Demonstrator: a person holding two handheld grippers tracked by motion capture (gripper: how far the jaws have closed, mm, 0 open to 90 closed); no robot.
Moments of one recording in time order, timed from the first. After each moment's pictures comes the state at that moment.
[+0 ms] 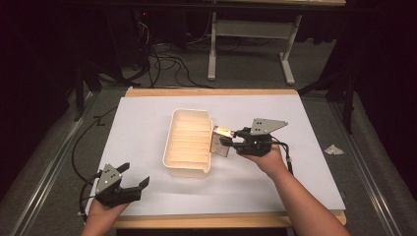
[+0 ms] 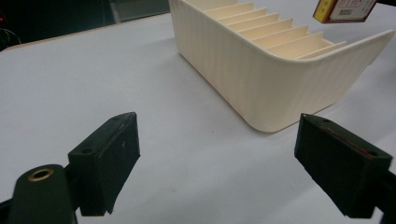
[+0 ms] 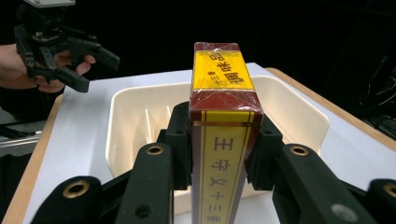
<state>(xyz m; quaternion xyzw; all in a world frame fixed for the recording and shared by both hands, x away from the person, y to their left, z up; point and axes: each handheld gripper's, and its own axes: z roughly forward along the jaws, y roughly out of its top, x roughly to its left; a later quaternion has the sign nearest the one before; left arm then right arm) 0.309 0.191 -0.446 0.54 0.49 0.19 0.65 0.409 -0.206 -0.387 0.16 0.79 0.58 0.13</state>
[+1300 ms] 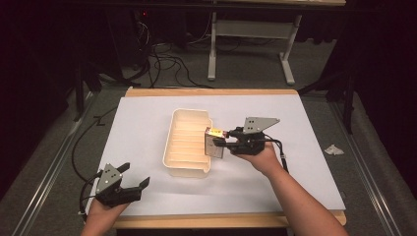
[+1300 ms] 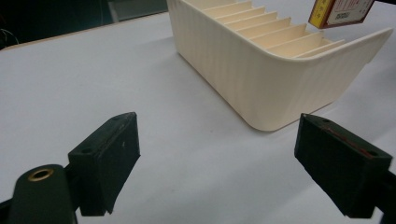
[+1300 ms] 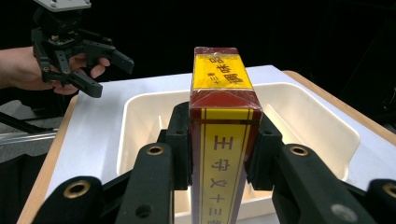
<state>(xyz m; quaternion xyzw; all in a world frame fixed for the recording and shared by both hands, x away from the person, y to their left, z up) 0.309 0.191 -0.446 0.55 0.49 0.19 0.65 0.414 -0.189 -0.385 0.14 0.80 0.58 0.11</state>
